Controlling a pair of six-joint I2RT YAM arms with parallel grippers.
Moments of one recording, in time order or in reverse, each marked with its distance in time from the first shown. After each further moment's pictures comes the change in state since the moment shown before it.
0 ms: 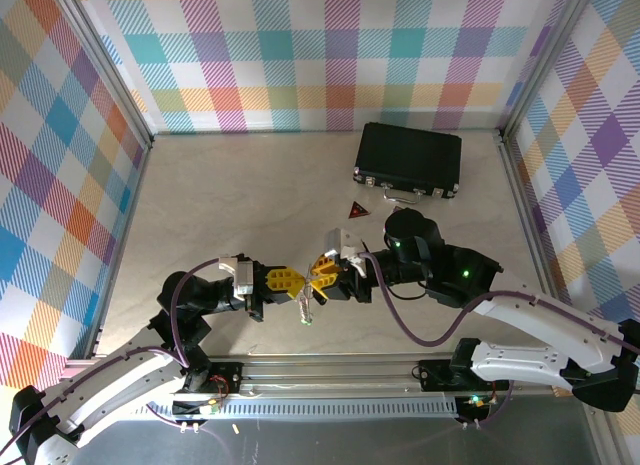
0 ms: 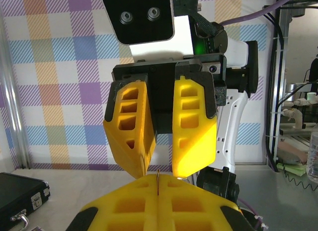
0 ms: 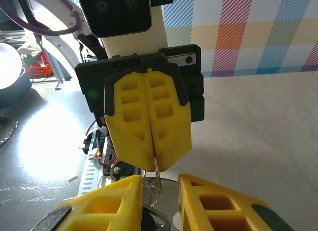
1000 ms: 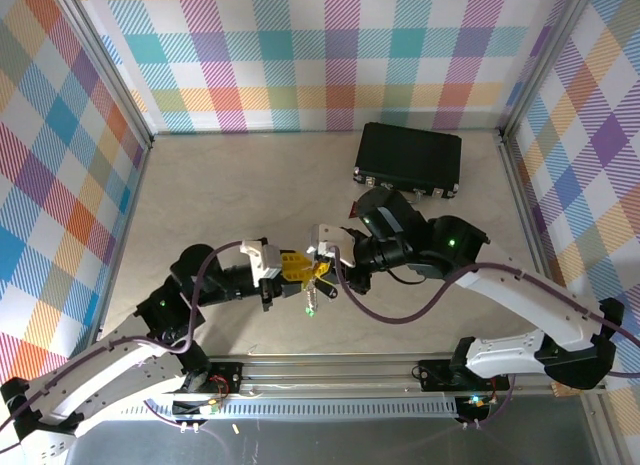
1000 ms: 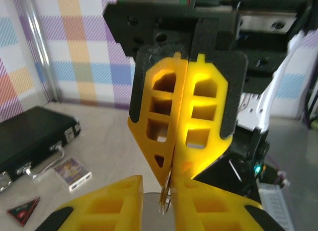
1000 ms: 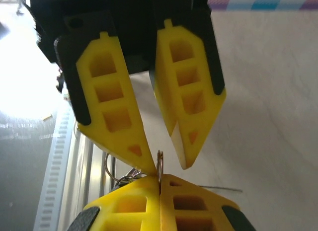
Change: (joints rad) left arm -0.076 0.124 0.316 -0.624 -0.205 0.208; right arm -0.006 0.225 0.370 -0.523 0.146 -0.245
